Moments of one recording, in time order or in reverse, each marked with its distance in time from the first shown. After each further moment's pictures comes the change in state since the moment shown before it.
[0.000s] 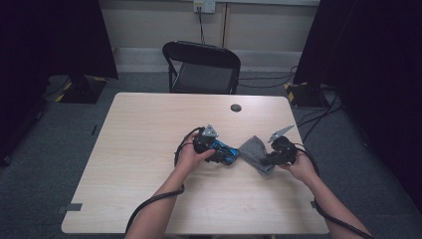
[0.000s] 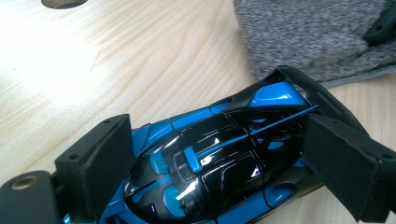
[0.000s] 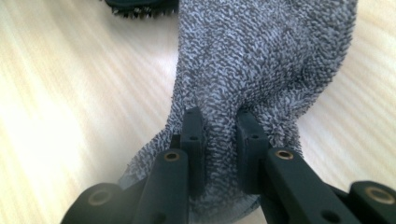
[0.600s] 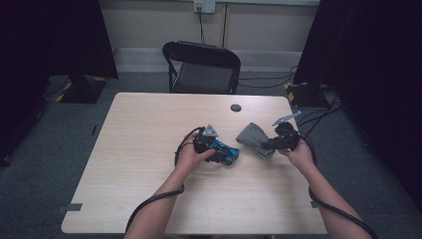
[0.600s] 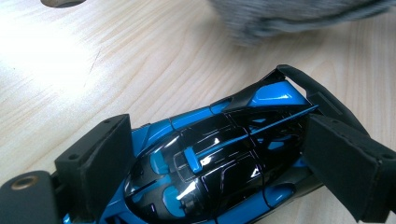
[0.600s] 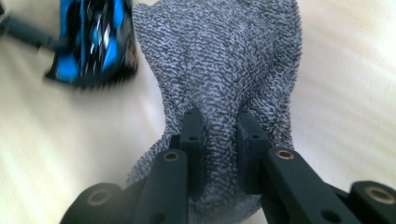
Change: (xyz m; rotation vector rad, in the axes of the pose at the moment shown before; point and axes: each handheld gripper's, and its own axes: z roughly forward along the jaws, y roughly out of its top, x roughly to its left) left arm 0.000 0.000 0.000 0.000 0.002 0.001; right arm -0.029 0.030 -0.009 -0.122 -0.073 0.139
